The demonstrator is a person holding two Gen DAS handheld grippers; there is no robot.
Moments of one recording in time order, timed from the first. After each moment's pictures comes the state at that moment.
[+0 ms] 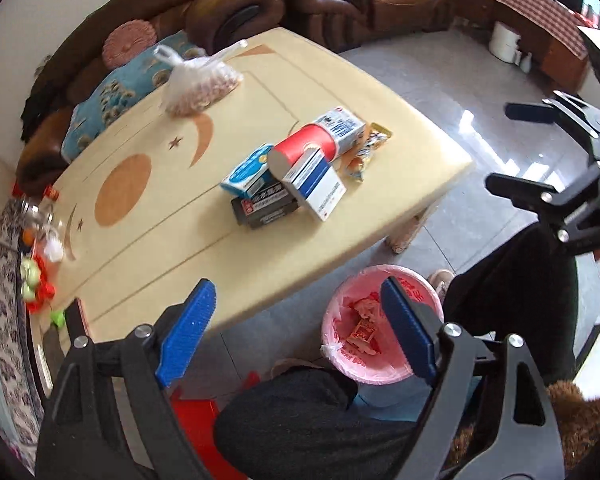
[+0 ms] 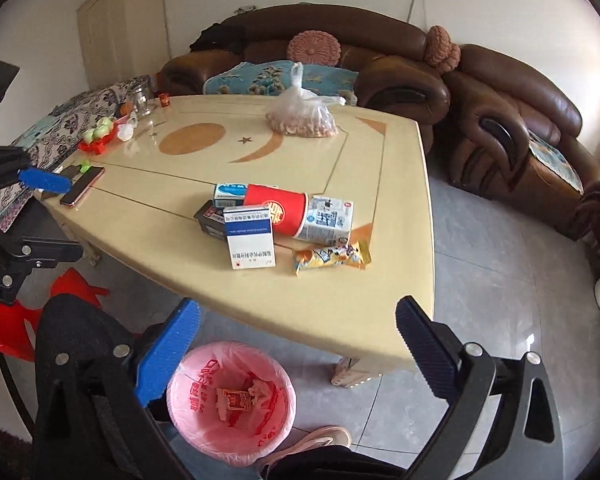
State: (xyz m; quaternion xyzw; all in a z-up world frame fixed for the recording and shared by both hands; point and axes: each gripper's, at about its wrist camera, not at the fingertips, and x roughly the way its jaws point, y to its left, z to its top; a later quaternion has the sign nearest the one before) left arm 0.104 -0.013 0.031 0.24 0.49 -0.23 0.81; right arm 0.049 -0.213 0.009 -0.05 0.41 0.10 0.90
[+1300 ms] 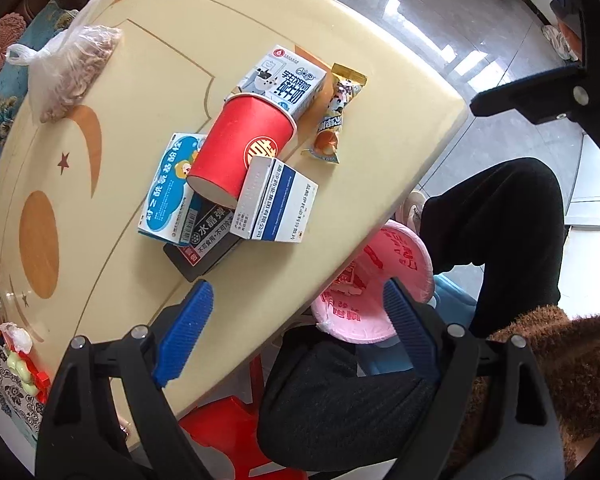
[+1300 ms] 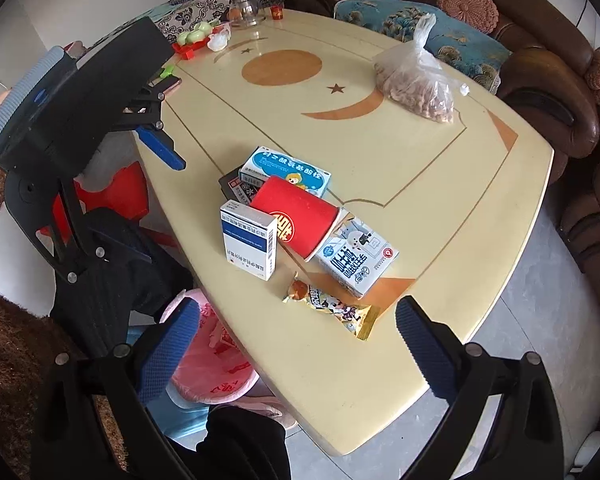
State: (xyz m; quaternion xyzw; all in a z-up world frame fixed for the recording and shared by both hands) left arm 0.242 -0.096 -0.053 0.31 0.64 -0.33 0.62; right arm 0.228 -0.237 -0.015 -0.16 0.53 0.34 0.76
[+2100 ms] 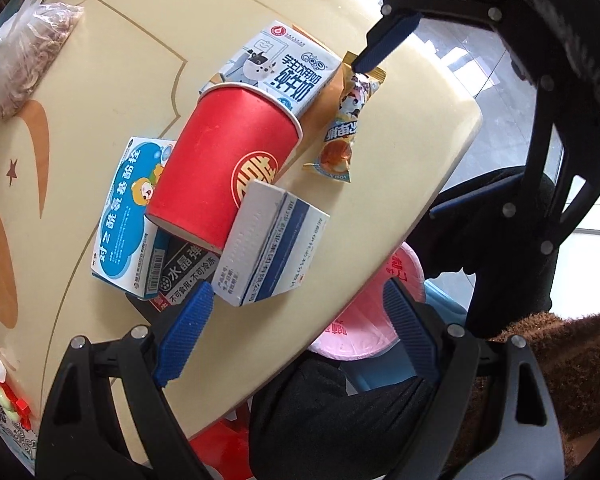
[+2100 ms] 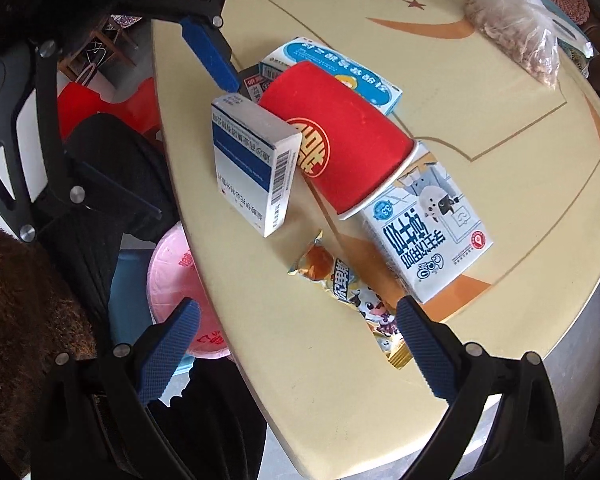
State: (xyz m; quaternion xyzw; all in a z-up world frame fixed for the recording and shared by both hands) left arm 0.280 -0.106 -0.107 0.27 0.67 -0.36 0.59; right arm 0.247 -0.198 -0.125 -0.24 0.60 0.42 0.64
